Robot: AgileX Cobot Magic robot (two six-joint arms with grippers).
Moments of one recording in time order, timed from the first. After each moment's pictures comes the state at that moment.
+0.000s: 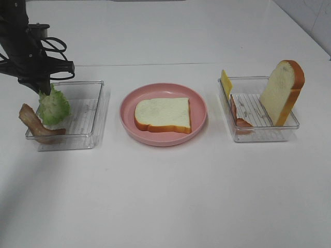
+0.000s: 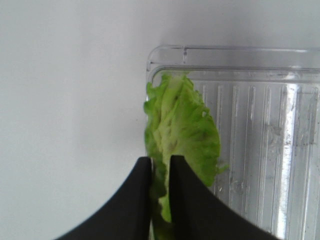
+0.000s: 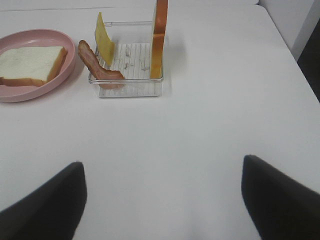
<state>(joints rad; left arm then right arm) -0.12 2.21 -1.71 0.08 0.86 -0.29 -0.04 -0.01 -0.50 0.08 1.07 -0.06</state>
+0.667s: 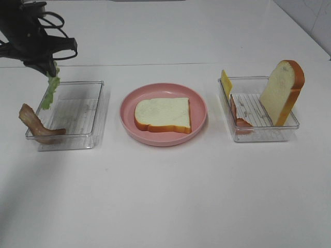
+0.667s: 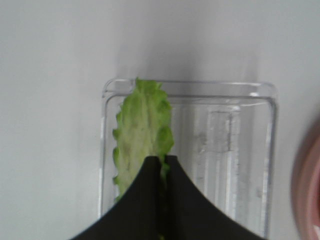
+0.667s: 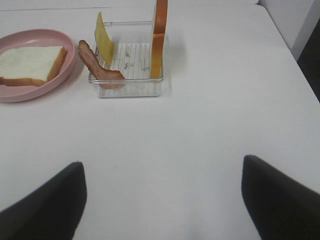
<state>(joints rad) -0.12 2.14 -1.75 -0.06 0.86 -0.23 -0.04 -0.01 -0.50 0.08 1.07 -0.06</state>
